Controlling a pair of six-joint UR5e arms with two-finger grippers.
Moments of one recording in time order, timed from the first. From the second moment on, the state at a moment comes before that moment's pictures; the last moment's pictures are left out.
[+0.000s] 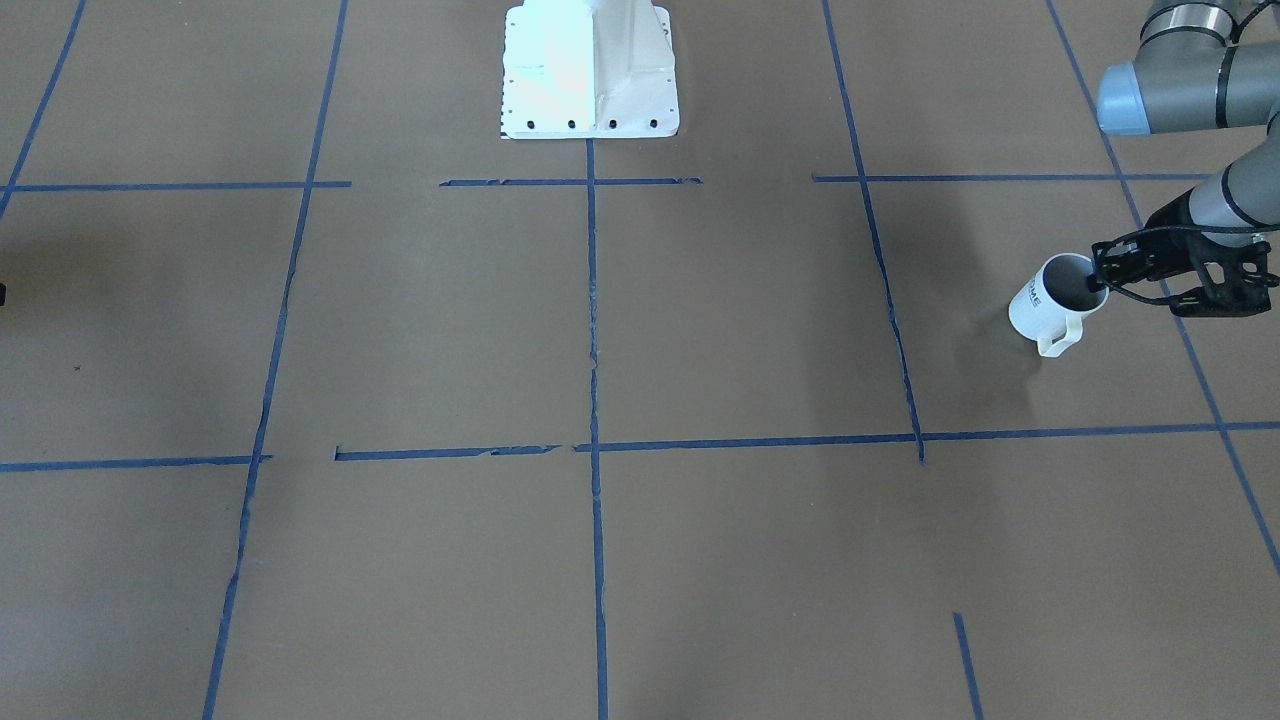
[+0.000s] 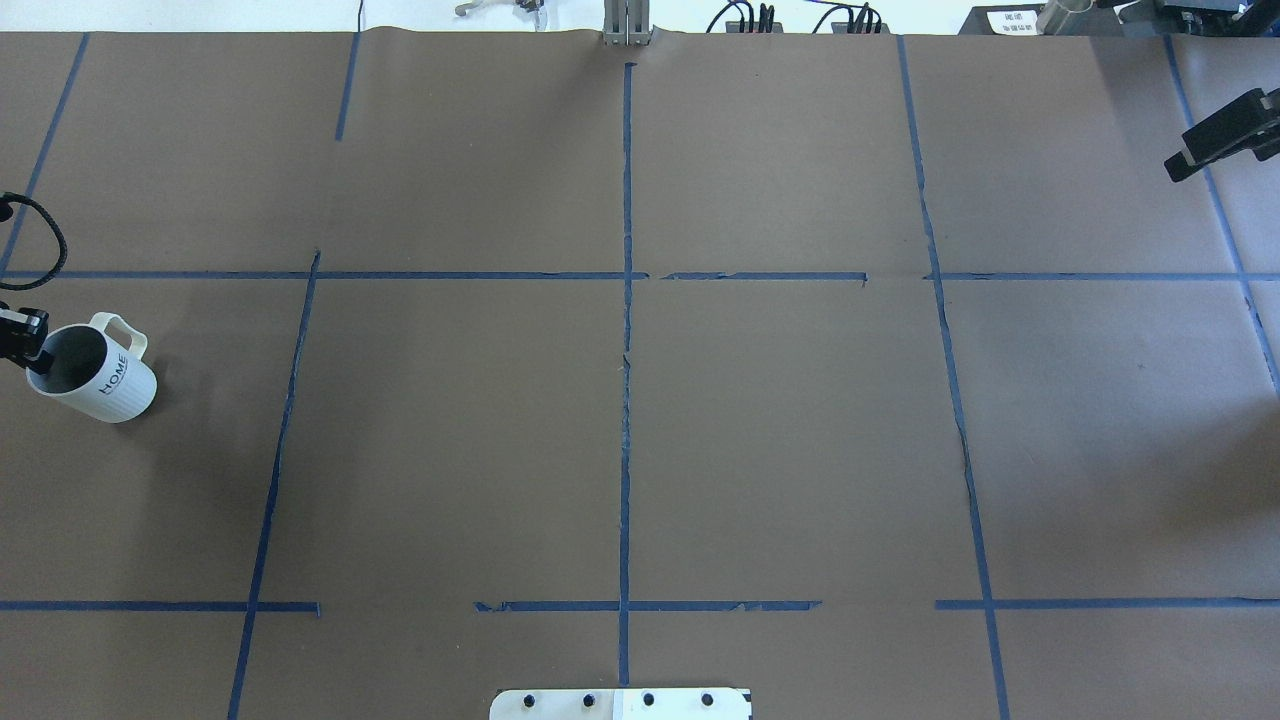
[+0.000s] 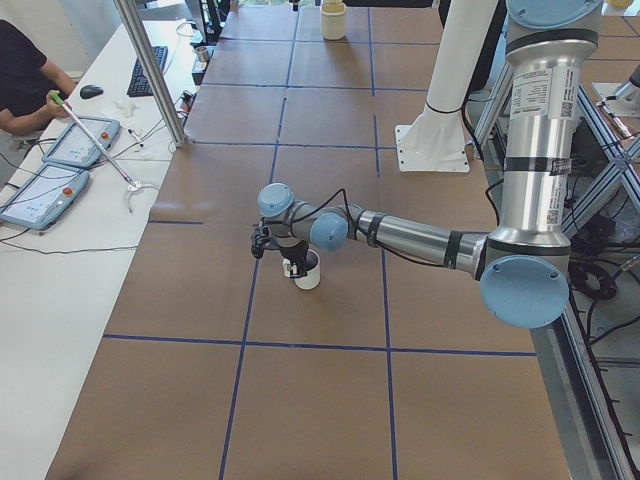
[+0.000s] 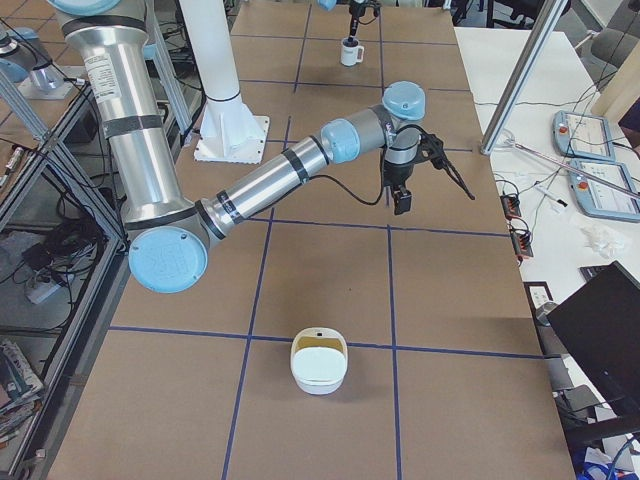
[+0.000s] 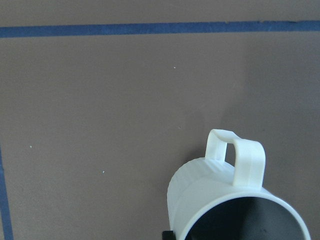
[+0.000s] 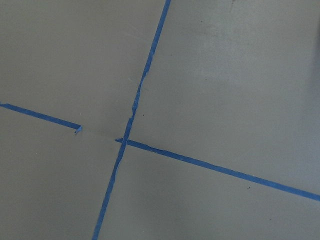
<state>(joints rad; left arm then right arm) -1.11 -1.57 -1.73 -1.69 -2.34 -0.50 1.32 -1.33 1.93 -1.75 2.34 0.19</state>
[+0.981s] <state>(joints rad) -1.32 -1.43 -1.99 -1.68 -2.34 -0.47 1.38 -1.35 1.93 -1.81 2.35 0.18</state>
